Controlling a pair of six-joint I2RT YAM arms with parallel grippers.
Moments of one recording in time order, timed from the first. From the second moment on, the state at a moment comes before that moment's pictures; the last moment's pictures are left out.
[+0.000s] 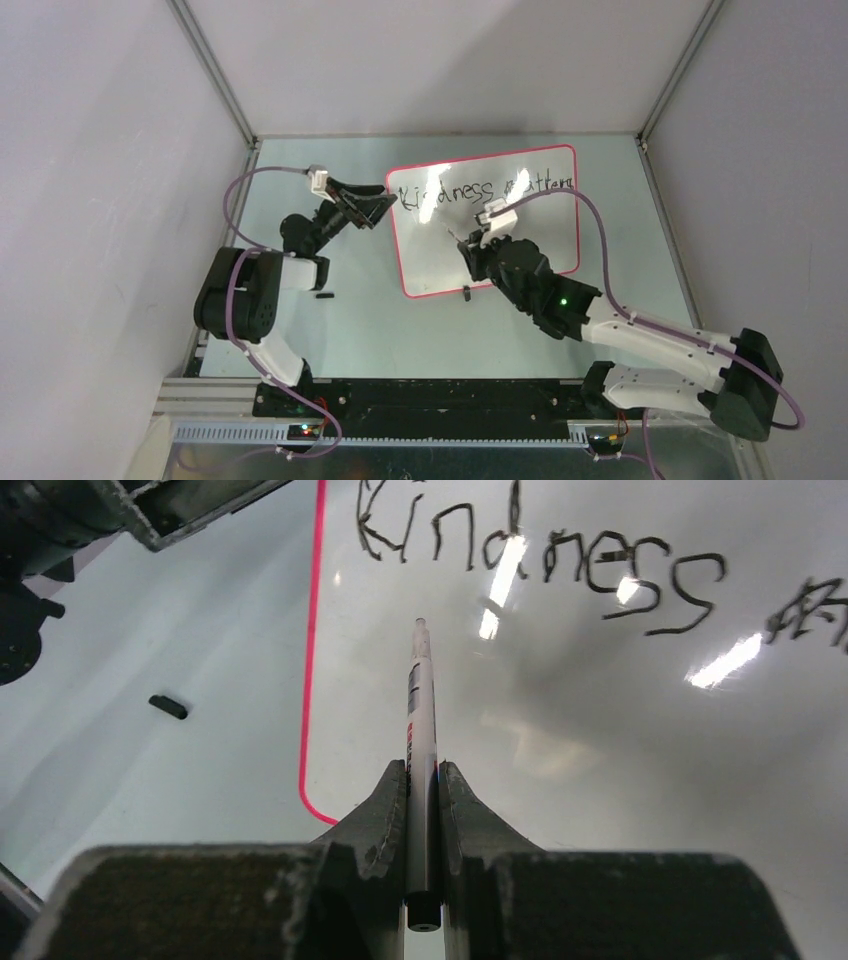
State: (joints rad) left arm -0.13 1.67 0.56 1.49 0.68 -0.75; right arm 1.00 1.04 0.76 0.07 0.44 0.20
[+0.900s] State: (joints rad) left arm -0.13 1.80 0.72 1.49 0.74 -0.87; right arm 1.11 1.42 1.19 -0.24 0.46 0.24
